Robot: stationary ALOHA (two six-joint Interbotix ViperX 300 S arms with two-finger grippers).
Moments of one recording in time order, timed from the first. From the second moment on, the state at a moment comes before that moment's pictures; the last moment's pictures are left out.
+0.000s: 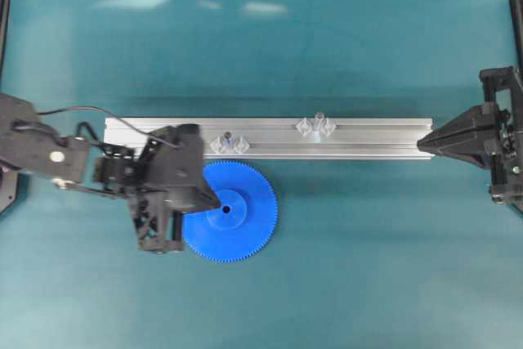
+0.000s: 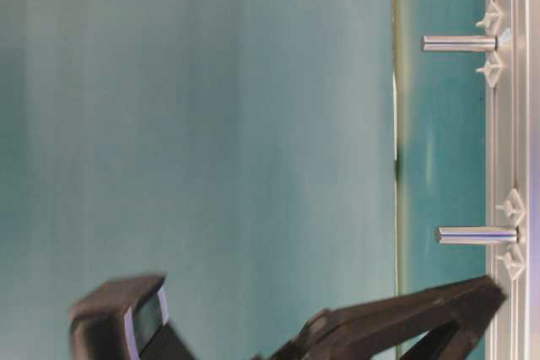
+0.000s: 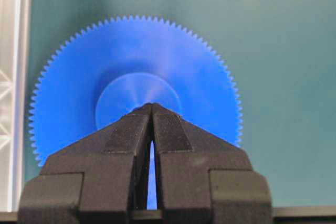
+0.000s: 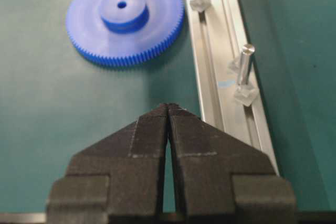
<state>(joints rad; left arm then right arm) -0.14 -0.08 0.70 0.01 0.19 -0.15 -0.01 -0.95 1.22 0.04 0.17 0.10</state>
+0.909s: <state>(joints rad) -0.15 0.11 0.45 0.01 0.57 -0.15 -0.01 -0.96 1.23 0.04 0.17 0.10</state>
